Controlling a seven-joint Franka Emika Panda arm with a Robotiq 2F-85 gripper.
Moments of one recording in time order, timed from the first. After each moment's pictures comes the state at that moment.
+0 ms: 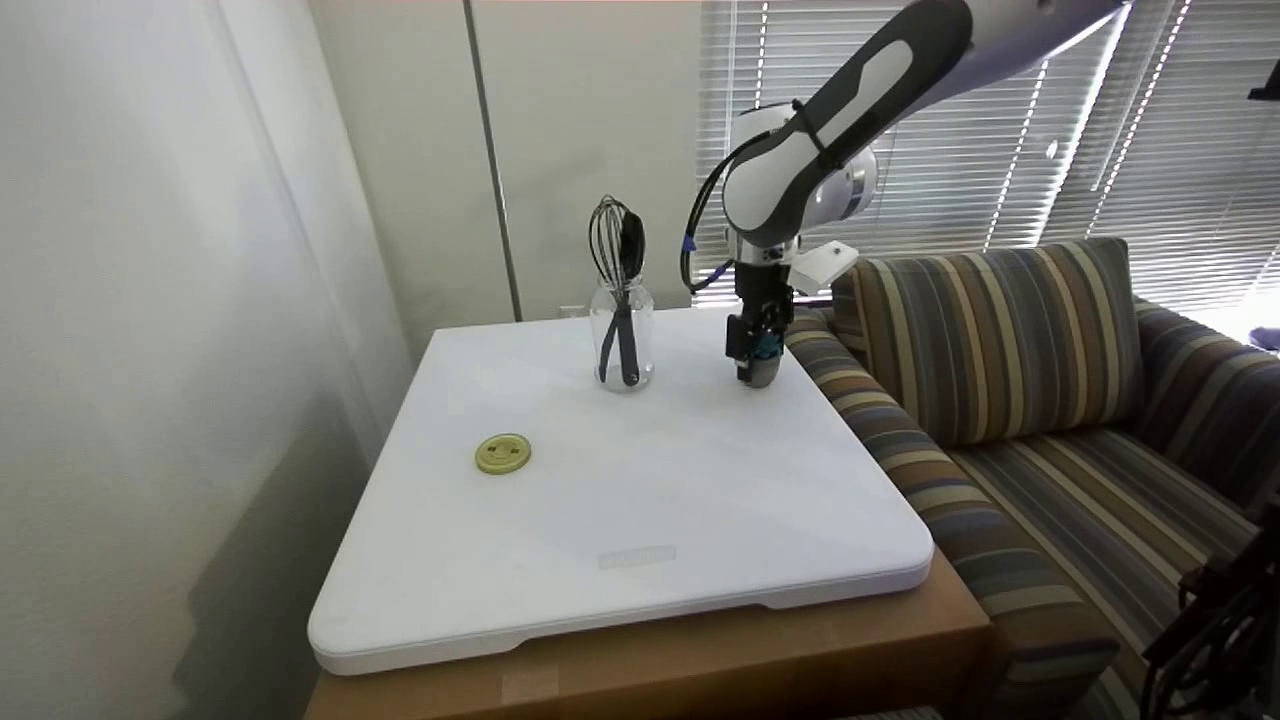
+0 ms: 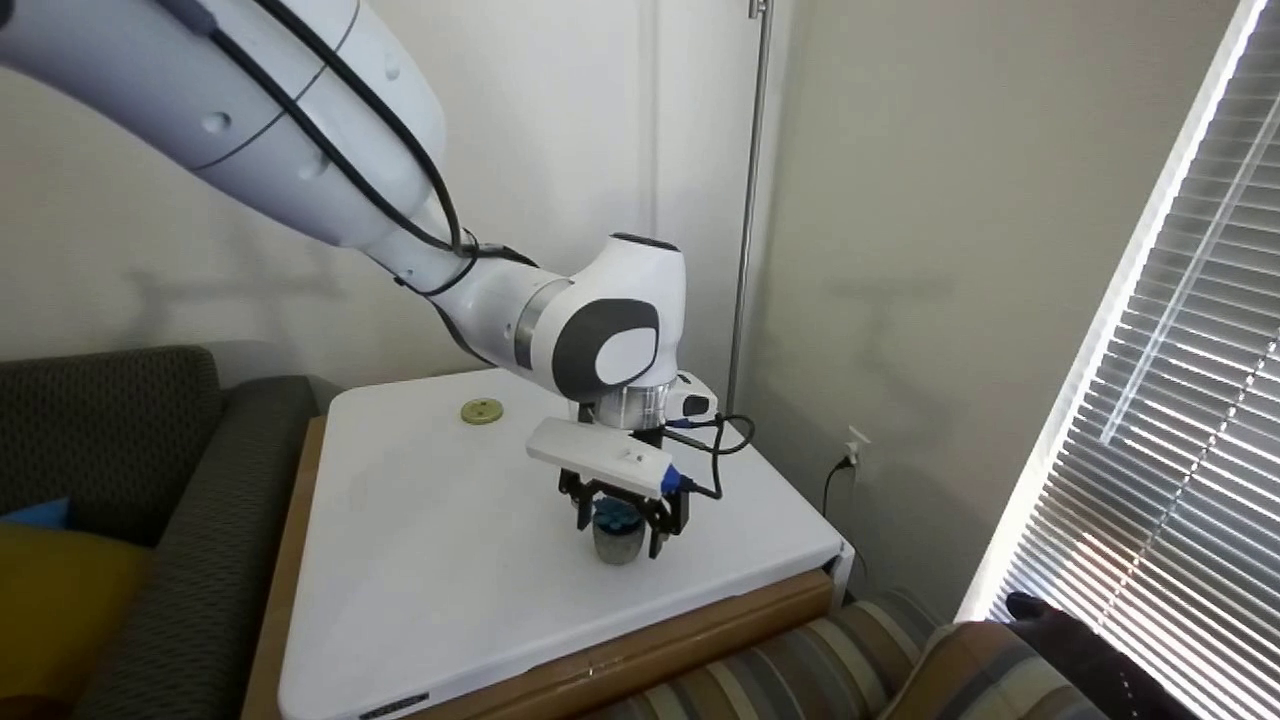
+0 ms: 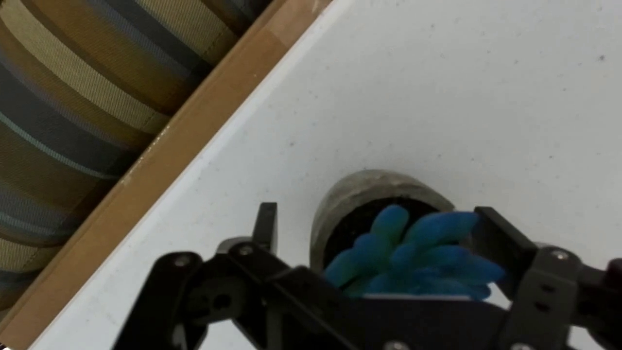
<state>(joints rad) -0.12 1.07 0.00 -1.32 -0.03 2.31 -0.28</state>
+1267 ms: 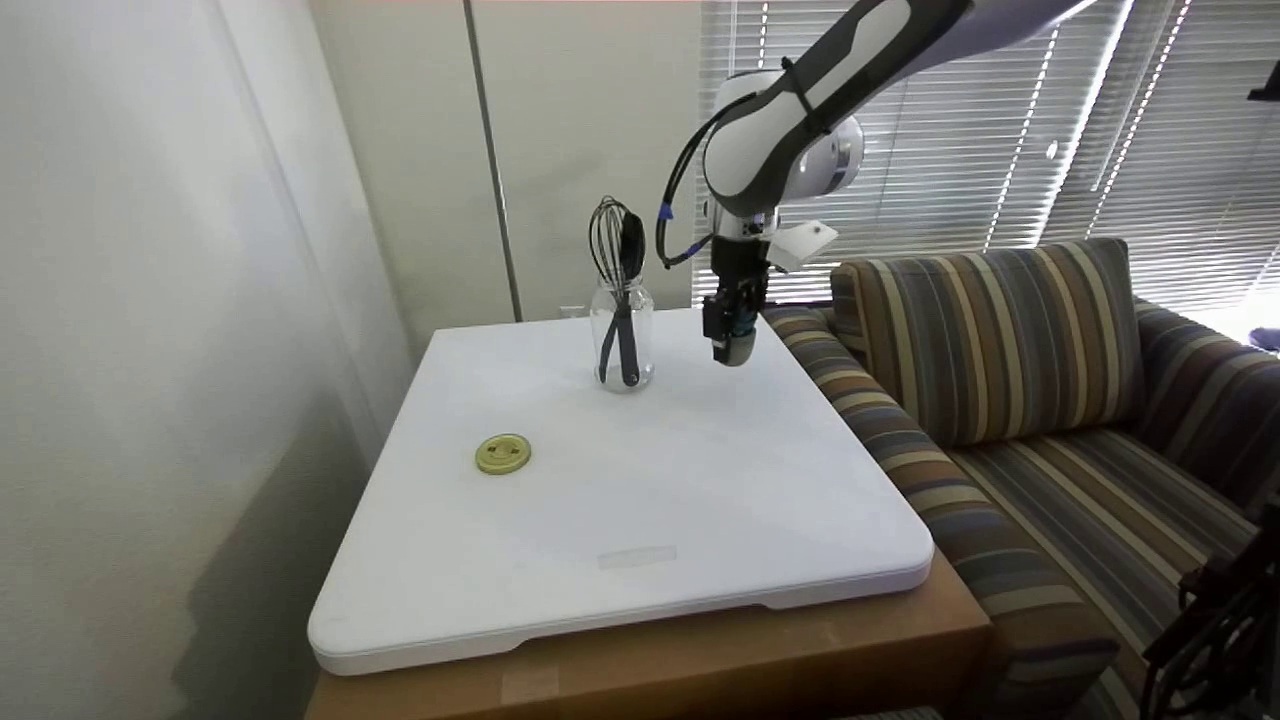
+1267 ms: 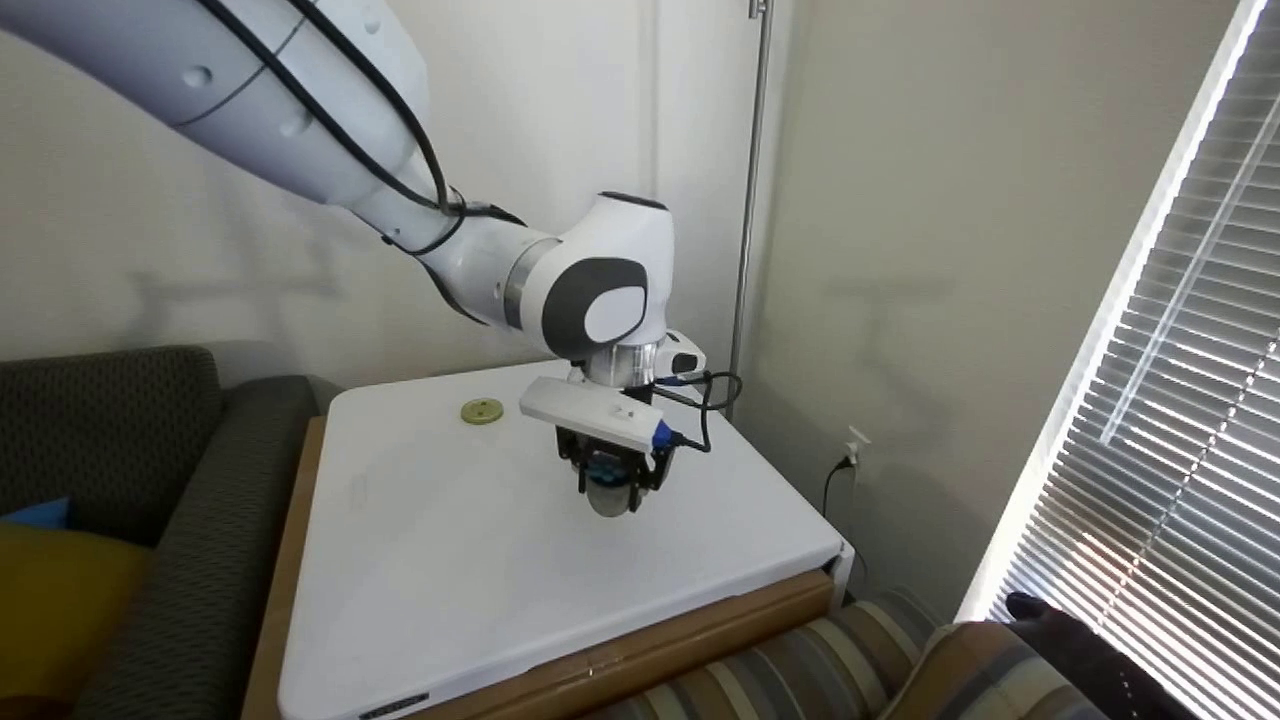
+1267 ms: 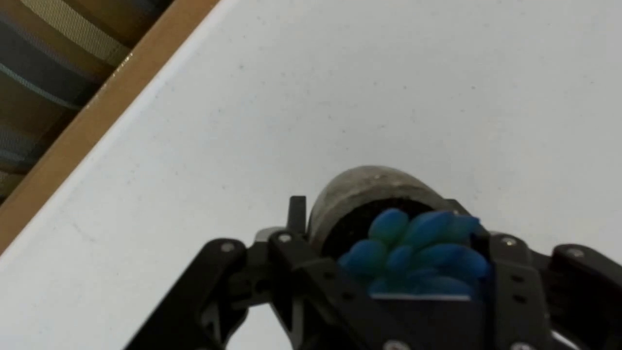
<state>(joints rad) -0.12 1.03 0.05 -1.30 -0.02 2.30 -0.30</state>
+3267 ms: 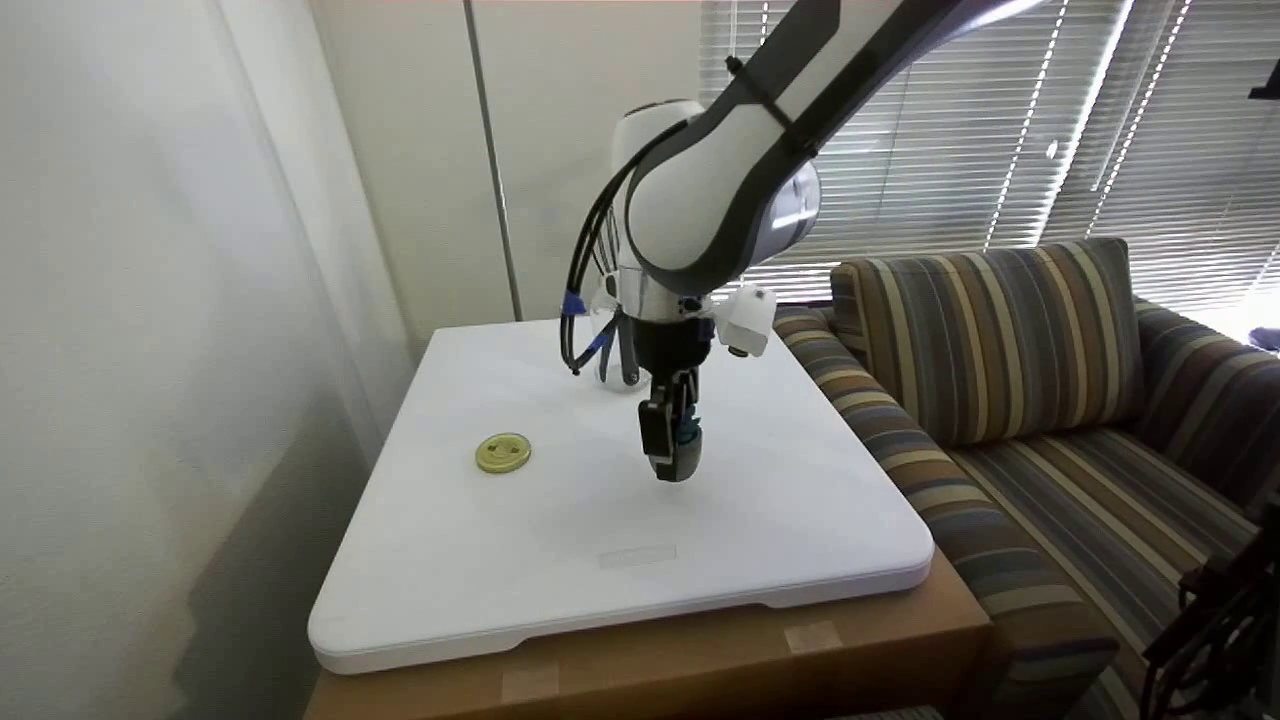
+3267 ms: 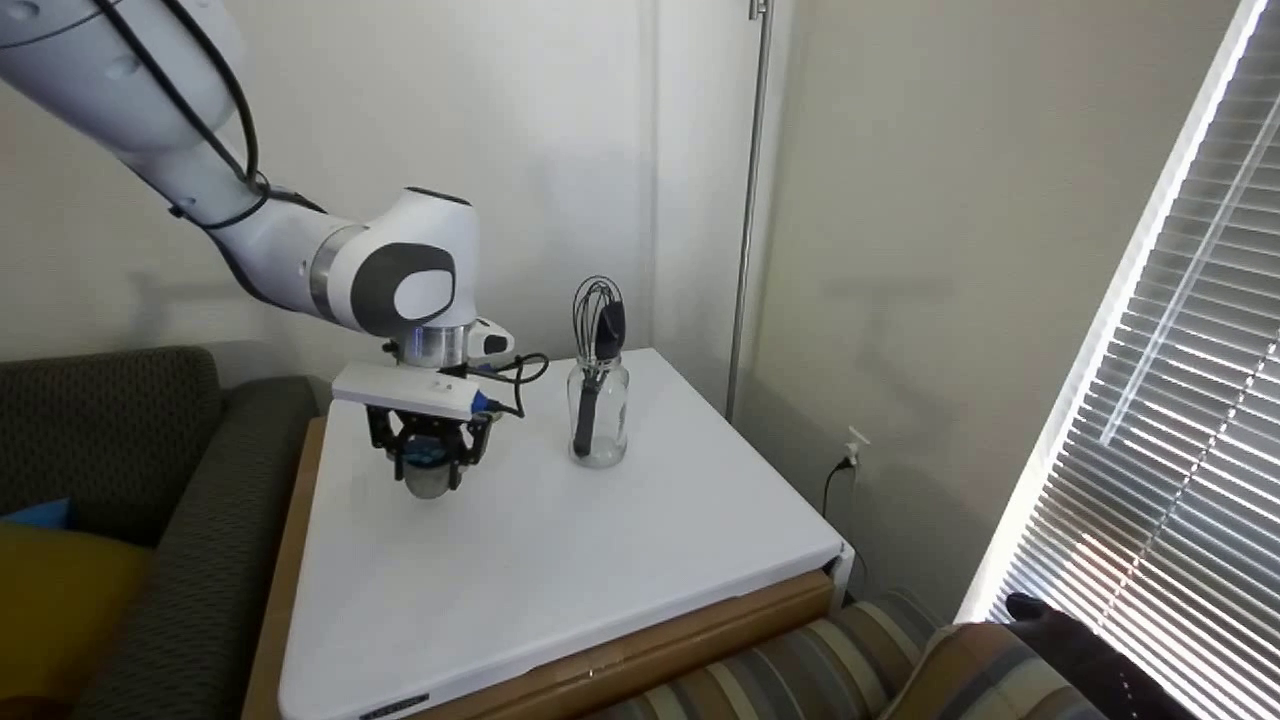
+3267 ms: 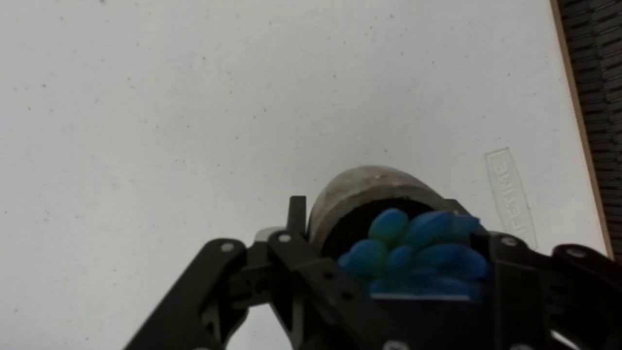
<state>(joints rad) 0.09 0.89 0.15 -1.60 -0.04 2.37 -0.34</state>
